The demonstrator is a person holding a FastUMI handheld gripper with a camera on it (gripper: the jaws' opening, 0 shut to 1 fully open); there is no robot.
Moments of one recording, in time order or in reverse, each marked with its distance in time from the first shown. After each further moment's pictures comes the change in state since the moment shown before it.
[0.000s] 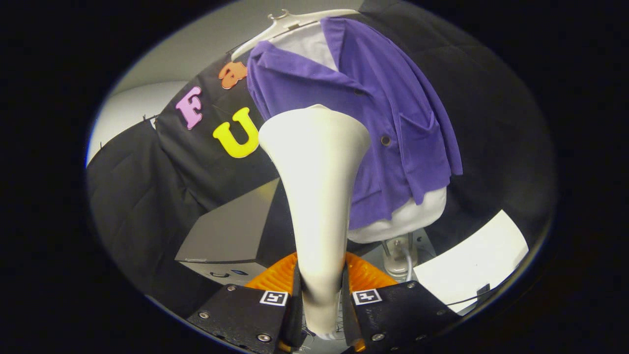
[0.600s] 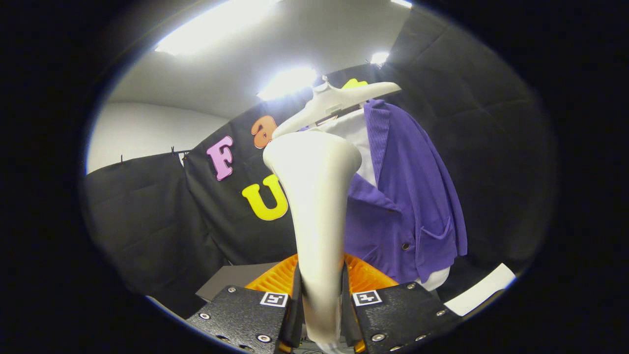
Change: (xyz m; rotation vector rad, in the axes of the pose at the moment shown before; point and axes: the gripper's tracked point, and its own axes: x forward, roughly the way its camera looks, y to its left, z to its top) arm -0.043 0.038 0.173 -0.051 -0.344 0.091
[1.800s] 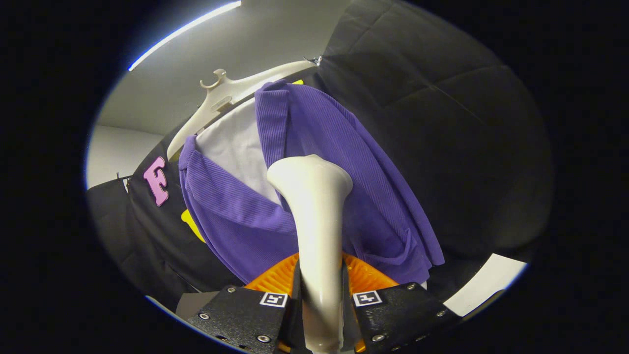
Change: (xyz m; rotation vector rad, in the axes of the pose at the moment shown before) arm 0.092 -0.162 -0.030 0.145 0.019 -0.296
